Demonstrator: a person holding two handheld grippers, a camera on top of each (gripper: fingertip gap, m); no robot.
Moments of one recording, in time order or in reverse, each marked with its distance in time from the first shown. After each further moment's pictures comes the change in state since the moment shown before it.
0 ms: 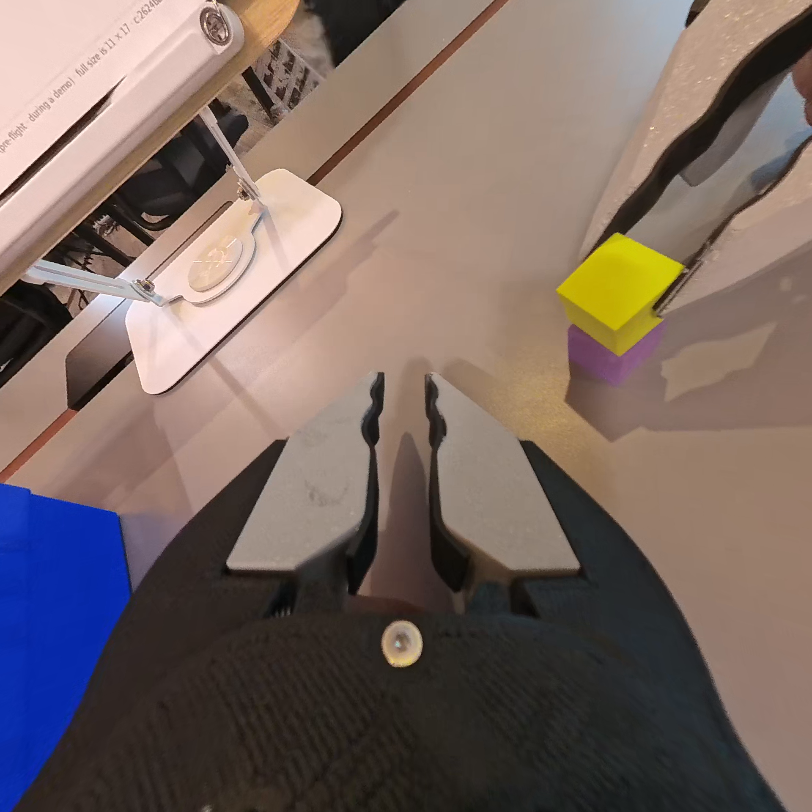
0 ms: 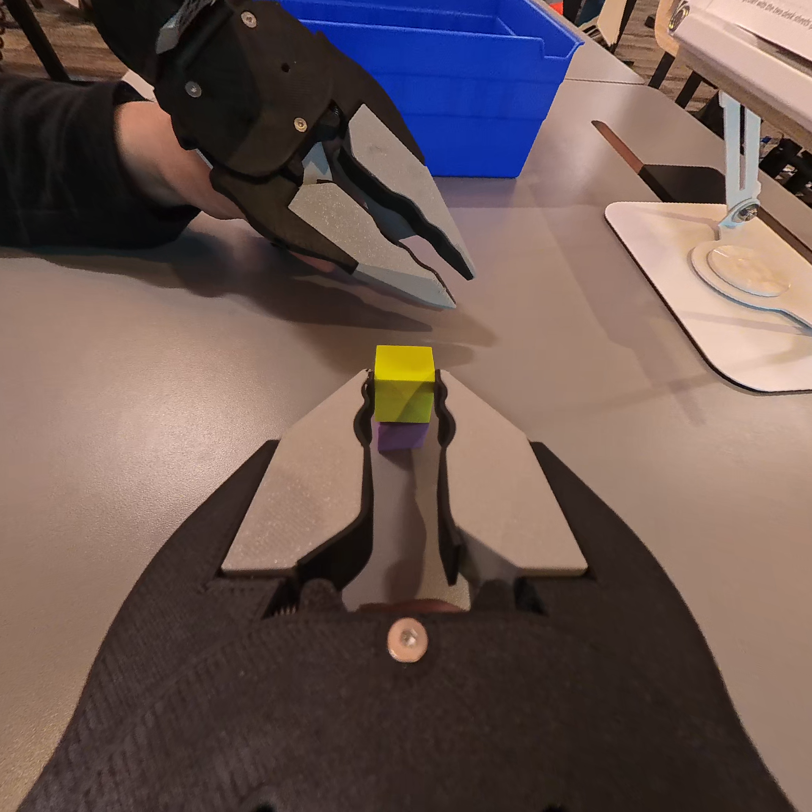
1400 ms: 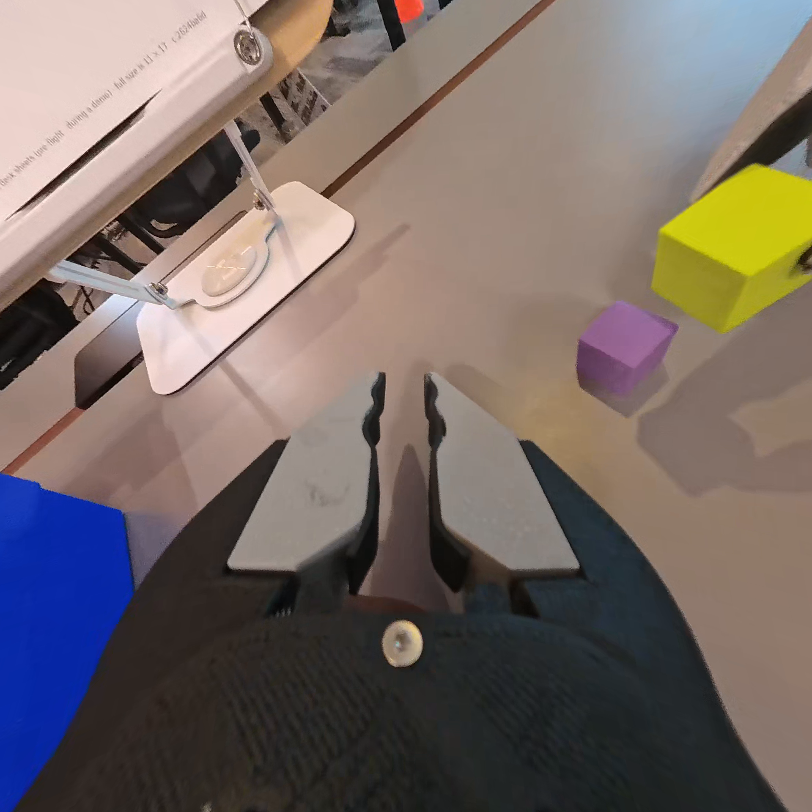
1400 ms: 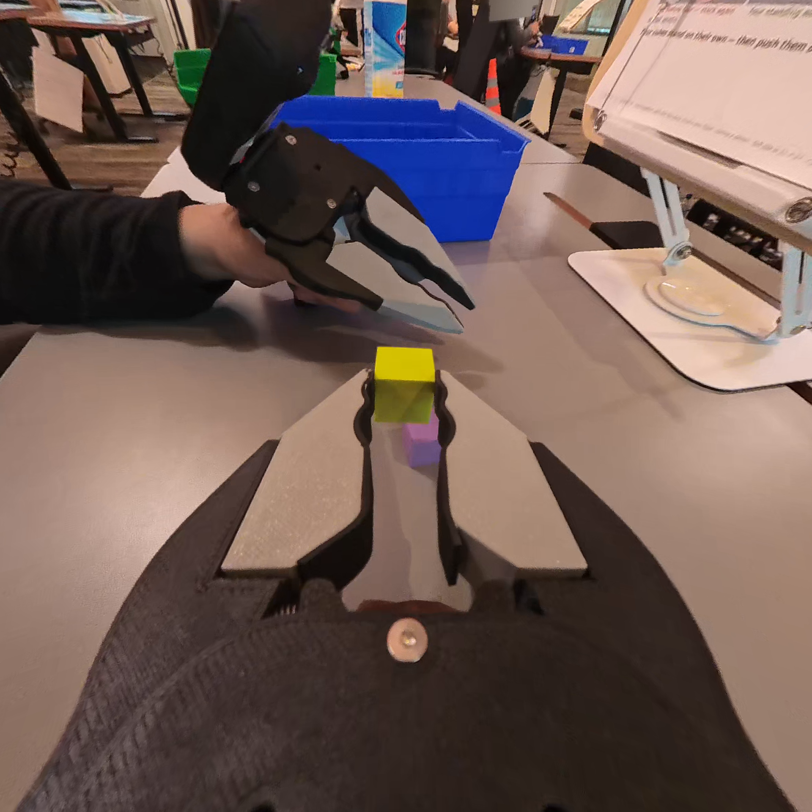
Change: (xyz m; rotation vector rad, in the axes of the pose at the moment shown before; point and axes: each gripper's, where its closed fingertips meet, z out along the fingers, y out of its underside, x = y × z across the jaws) left arm -0.006 -0.004 -0.003 0.036 -0.016 -0.023; right arm -0.015 -0.022 -0.023 0.152 0.078 0.059
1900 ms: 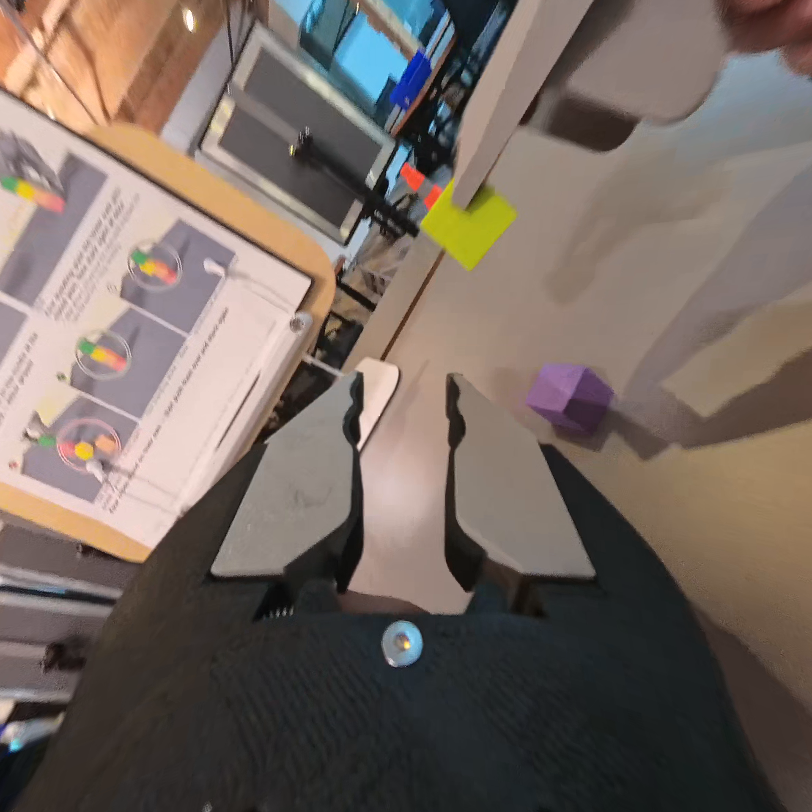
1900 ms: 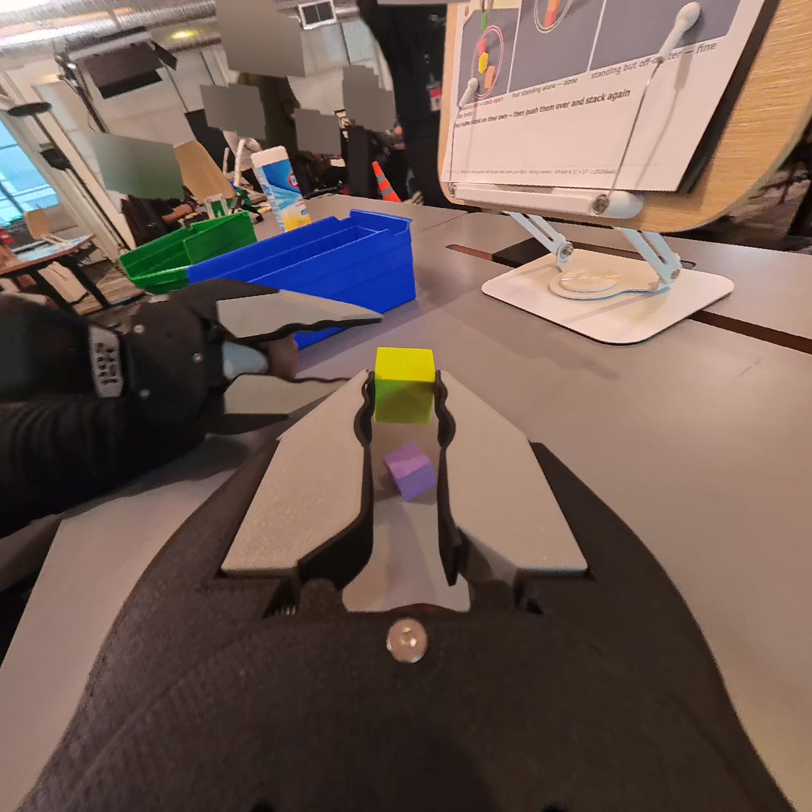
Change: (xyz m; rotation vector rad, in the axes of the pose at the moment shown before) left arm 0.031 -0.059 -0.030 0.295 -0.164 0.485; right arm 0.031 -0.029 -0.031 0.184 0.203 0.317
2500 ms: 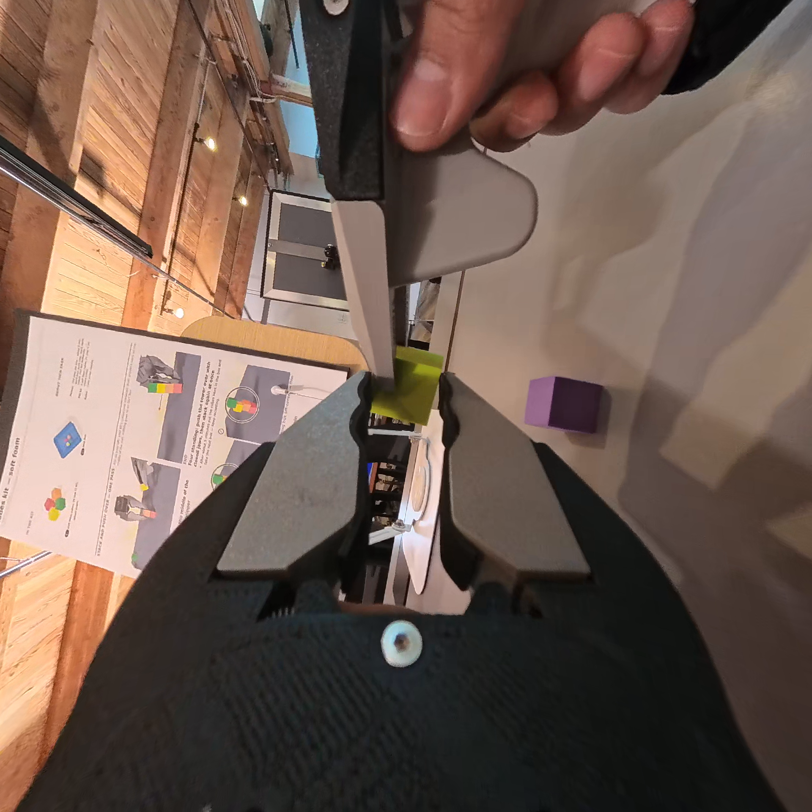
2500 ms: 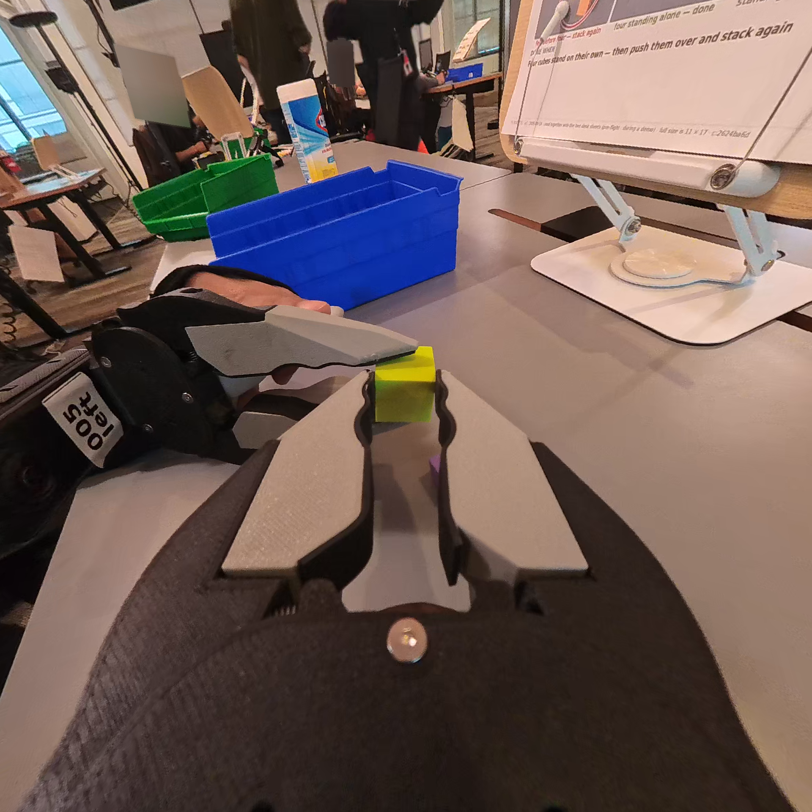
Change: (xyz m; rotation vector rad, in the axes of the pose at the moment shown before) left arm 0.023 -0.039 -0.012 0.132 -0.065 0.453; right arm -0.033 0.014 0.024 -0.099 -0.056 -0.054
